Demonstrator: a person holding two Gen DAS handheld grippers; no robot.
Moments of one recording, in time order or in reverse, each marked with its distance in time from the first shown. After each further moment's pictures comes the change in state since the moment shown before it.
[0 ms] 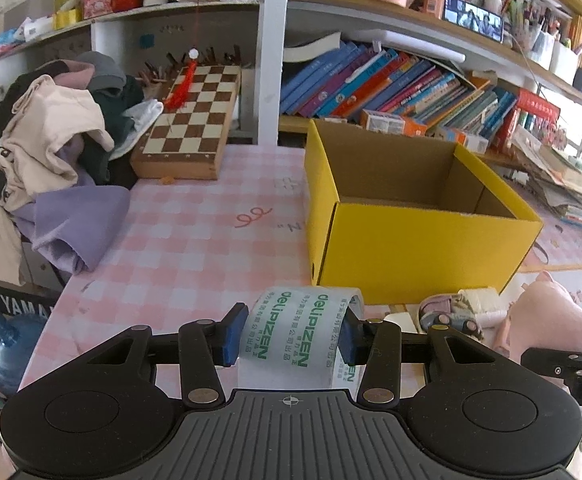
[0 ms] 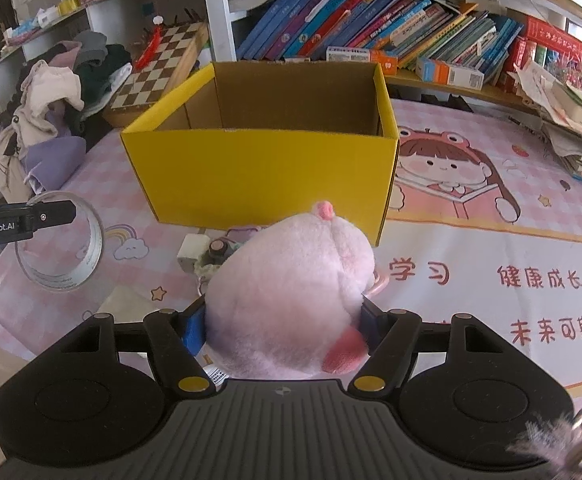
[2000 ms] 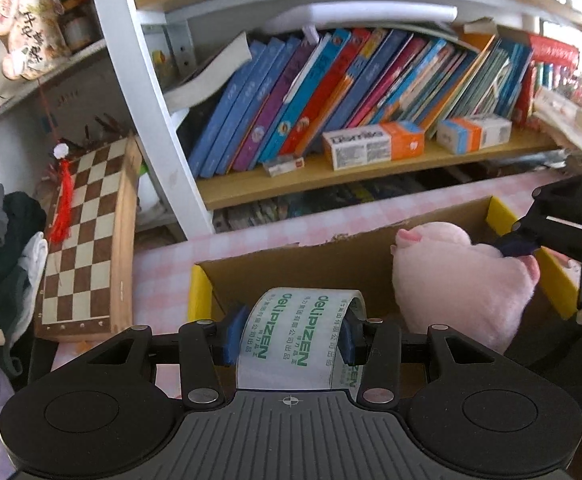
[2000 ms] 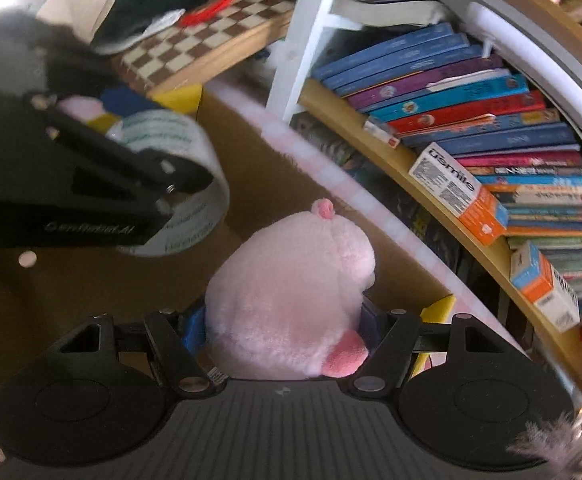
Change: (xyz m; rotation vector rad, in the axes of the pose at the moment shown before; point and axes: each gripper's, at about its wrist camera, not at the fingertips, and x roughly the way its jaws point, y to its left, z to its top) left arm 0.188 -0.112 0.149 0.275 0.056 0.089; right arm 0.180 -0.035 0.198 -0.649 0.056 0.115
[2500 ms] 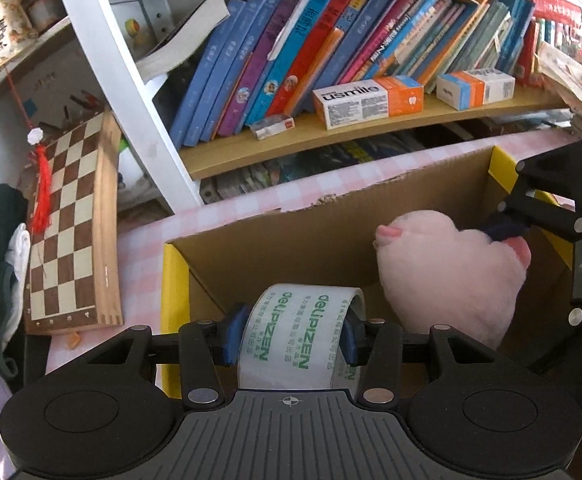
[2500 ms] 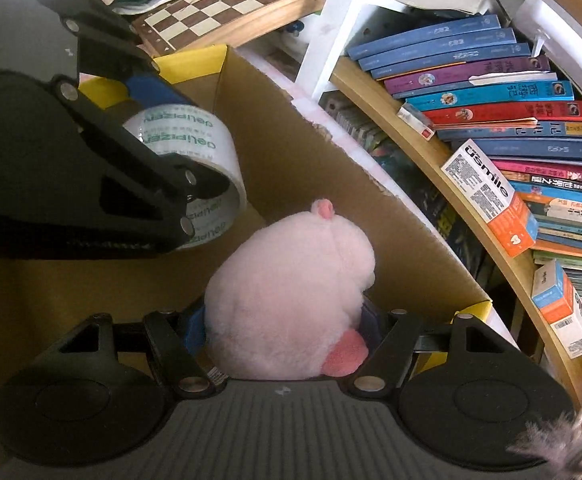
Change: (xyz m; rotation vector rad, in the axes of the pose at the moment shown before) left arm 0.024 -0.008 0.004 0.059 0.117 -0.008; right arm 0.026 0.000 0.007 -0.083 0.073 0.052
